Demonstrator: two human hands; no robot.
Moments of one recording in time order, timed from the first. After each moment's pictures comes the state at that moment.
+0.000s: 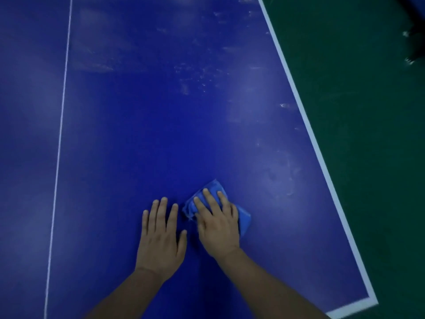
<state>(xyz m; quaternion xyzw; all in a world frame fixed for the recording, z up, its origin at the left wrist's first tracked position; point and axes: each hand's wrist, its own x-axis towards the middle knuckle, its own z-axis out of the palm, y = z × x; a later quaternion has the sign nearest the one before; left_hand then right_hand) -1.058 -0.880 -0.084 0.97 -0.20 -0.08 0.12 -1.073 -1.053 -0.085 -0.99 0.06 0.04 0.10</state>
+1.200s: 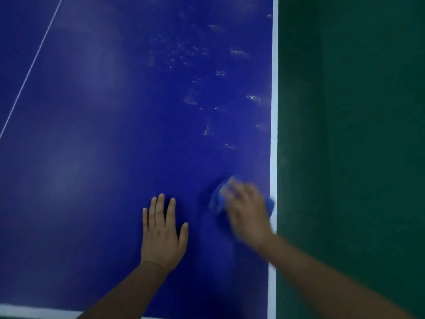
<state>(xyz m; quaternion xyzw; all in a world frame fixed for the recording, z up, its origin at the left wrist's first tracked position) -1.162 -1.137 -0.085 0.99 0.00 -0.10 0.12 -1.103 -1.384 -0.075 -0.97 -0.19 -0.04 0.16</state>
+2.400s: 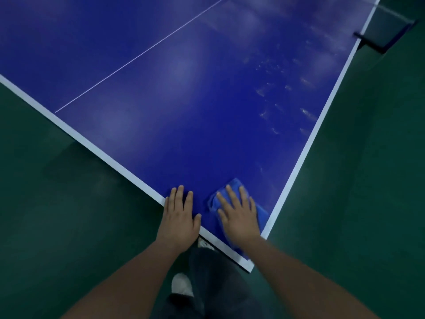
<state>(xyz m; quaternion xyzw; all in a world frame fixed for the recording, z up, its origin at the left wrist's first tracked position) -1.365 -1.190 -0.058 0.95 0.19 -0.13 0.19 -1.262 -1.363 -0.071 -0.93 -0.30 0.19 0.00</state>
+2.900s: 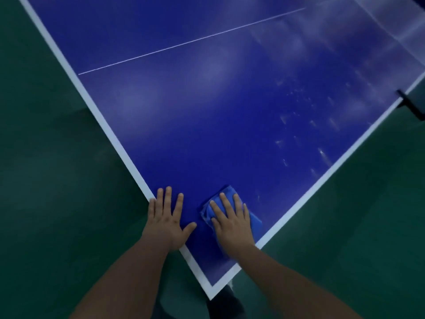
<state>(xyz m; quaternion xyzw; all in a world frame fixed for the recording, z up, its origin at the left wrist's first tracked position) -1.341 -1.216 -0.062 0.89 0.30 -0.26 0.22 -1.196 -1.382 -0.077 -0.89 -0.44 0.13 -0.07</state>
